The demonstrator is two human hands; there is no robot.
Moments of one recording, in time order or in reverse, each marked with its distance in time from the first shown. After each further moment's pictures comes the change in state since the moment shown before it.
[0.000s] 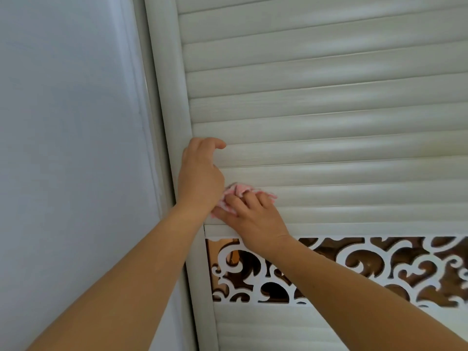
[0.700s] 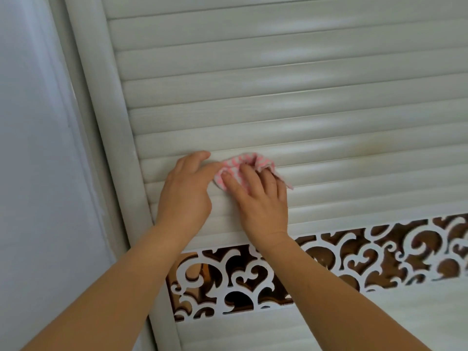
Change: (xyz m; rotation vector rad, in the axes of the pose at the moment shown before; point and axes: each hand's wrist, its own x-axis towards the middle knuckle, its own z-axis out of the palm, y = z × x) left_hand -0.015 0.024 0.034 0.077 -0.174 0.296; right_hand -0.021 0.059 -0.026 -0.091 0.302 0.508
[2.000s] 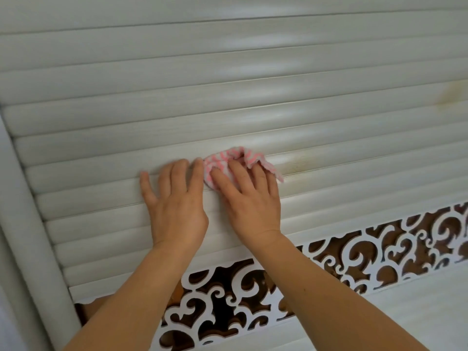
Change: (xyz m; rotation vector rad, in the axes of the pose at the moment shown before) left_hand 0.034 0.094 0.079 0.280 0.159 0.003; right_hand 0.020 0.112 -0.029 -0.081 0.101 0.025
